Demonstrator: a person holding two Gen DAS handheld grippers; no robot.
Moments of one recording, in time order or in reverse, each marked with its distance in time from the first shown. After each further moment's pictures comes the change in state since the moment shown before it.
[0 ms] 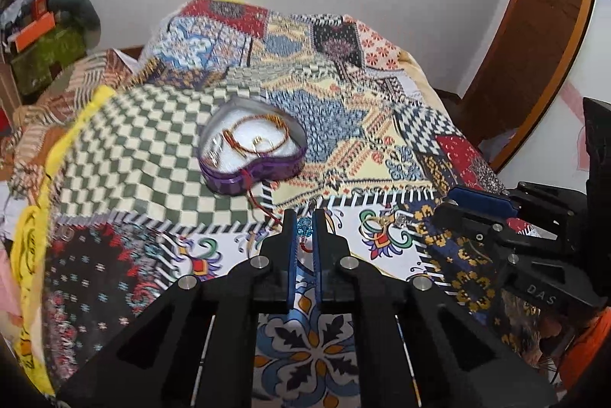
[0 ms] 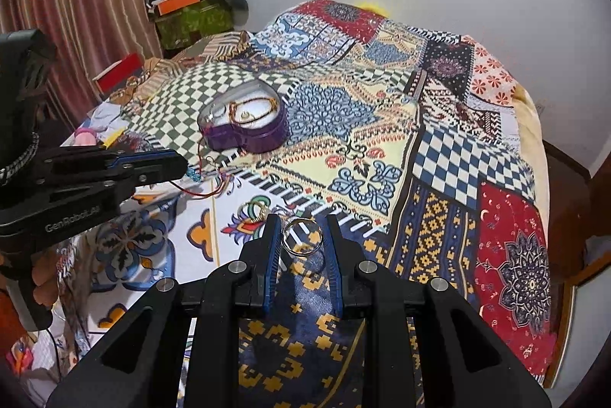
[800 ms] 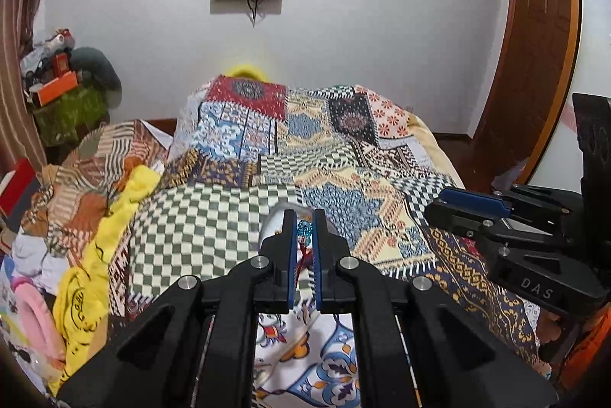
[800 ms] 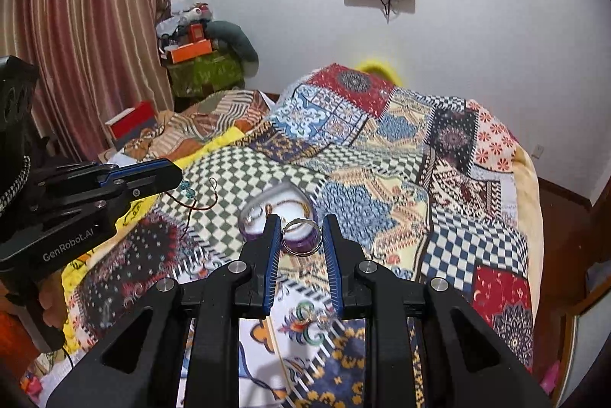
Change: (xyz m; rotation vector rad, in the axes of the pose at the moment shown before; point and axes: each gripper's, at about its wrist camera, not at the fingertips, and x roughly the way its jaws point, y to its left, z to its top) left arm -0.073 0.017 0.055 0.060 -0.216 0.070; right arm -0.035 0.034 0.067 -0.006 -0.184 0.015
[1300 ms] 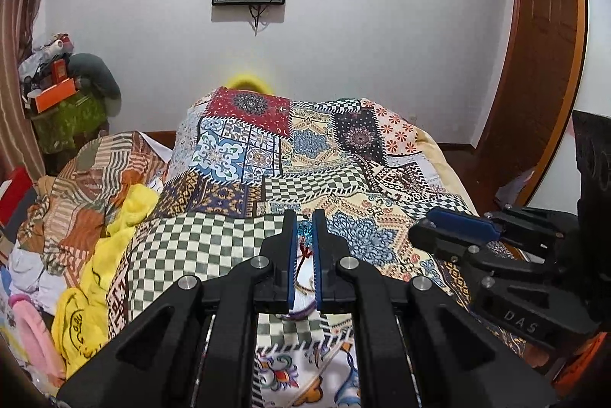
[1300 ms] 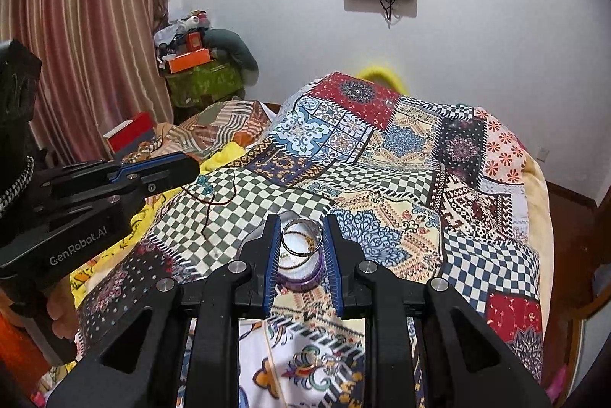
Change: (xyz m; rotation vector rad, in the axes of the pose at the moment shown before) left arm 0.031 0.012 0.029 -0.003 -0.026 0.002; right arm 0.032 -0.003 0.021 0.019 -0.013 0.008
